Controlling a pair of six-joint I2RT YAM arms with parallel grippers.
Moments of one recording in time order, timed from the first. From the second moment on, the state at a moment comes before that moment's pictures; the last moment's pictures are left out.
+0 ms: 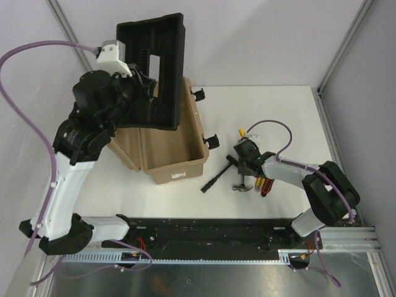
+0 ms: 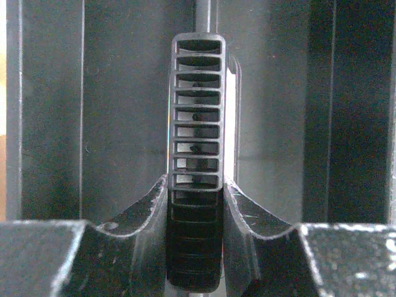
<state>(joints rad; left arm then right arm) -0.57 1.26 1.91 -0.76 -0.29 -0.30 0.63 1.53 0.79 -0.28 0.31 0.61</state>
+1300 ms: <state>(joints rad) -0.57 1.19 1.99 -0.77 -0.19 -0.25 0.78 1.37 1.28 -0.24 0.27 0.50</state>
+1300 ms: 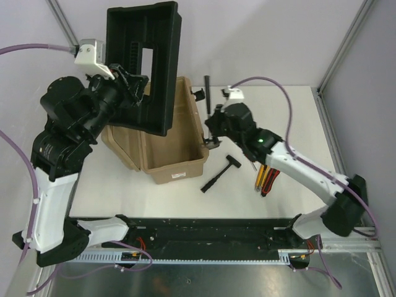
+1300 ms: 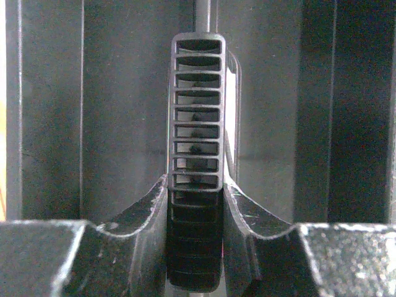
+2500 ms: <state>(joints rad) -0.57 0.98 1.94 -0.77 -0.40 -0.19 0.93 2.45 2.07 -0.40 0.31 0.37</state>
